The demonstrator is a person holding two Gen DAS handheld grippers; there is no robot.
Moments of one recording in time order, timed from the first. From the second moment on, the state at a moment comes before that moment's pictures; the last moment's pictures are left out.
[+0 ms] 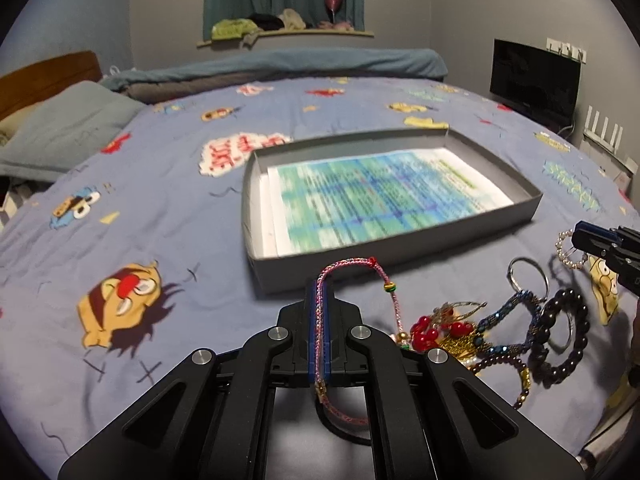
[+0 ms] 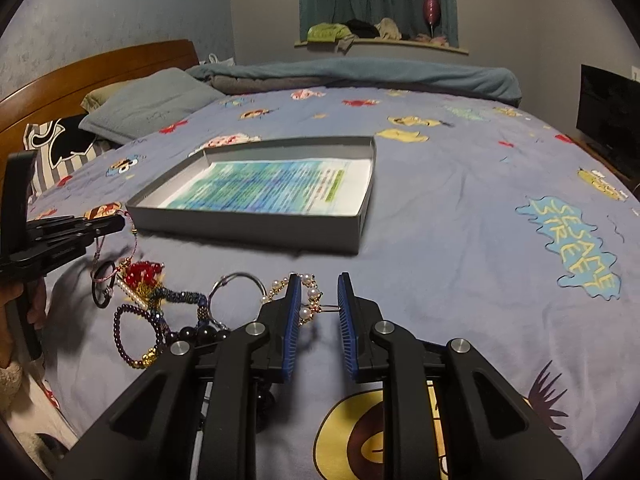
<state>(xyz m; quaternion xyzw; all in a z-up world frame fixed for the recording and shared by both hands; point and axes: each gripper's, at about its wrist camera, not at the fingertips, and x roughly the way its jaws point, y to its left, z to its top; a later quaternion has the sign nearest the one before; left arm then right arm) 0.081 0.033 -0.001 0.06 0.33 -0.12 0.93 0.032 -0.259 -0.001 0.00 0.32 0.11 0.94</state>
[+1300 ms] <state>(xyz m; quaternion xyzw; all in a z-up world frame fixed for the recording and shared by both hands) 0.234 0.022 0.037 0.04 0.34 -0.06 0.94 0.208 -0.223 0.050 0.00 0.28 0.09 0.96</state>
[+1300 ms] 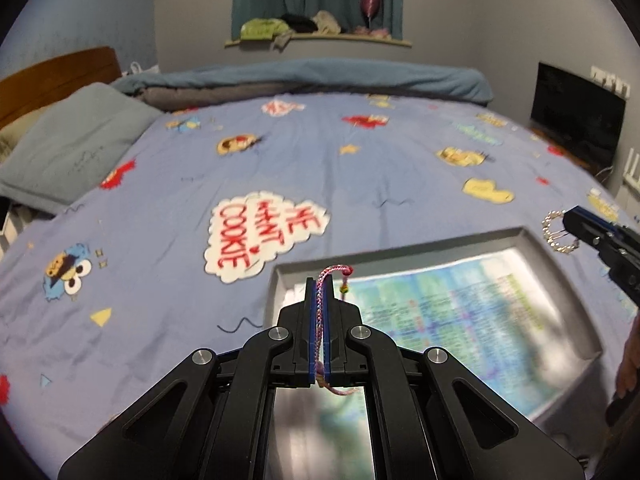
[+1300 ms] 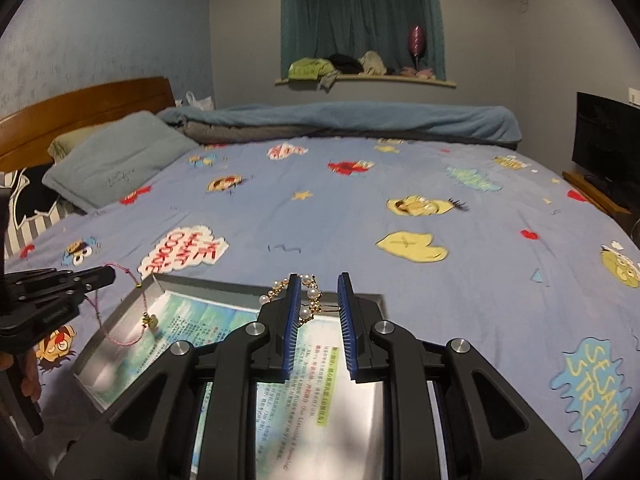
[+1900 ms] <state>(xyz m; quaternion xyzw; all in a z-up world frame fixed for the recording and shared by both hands) 0.255 0.027 -0.020 0.07 0.41 -0.04 0.91 0.236 -0.198 -0.003 -0.08 0.37 0.04 0.93</state>
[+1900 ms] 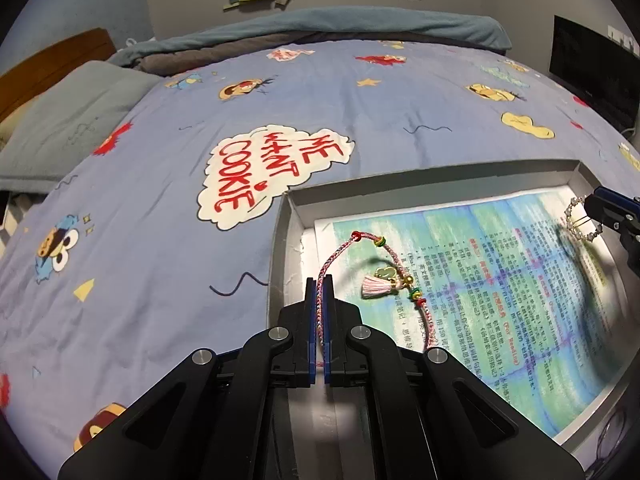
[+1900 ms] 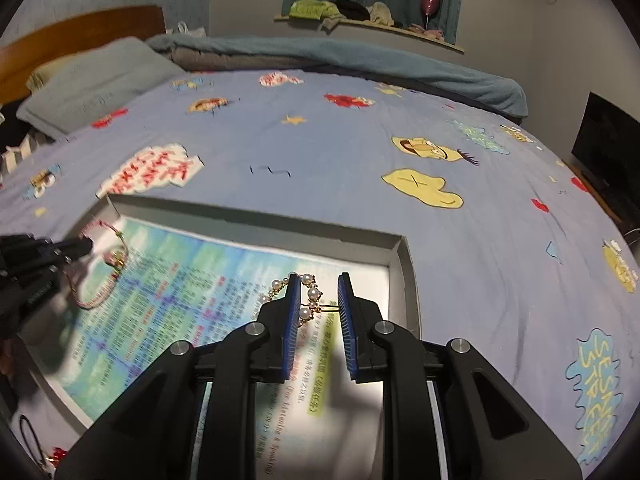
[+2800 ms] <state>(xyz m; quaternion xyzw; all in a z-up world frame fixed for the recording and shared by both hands) 0.245 0.020 -0.014 0.08 0.41 -0.05 0.91 0.222 -0.196 0.013 -0.08 0.34 0.04 0.94</state>
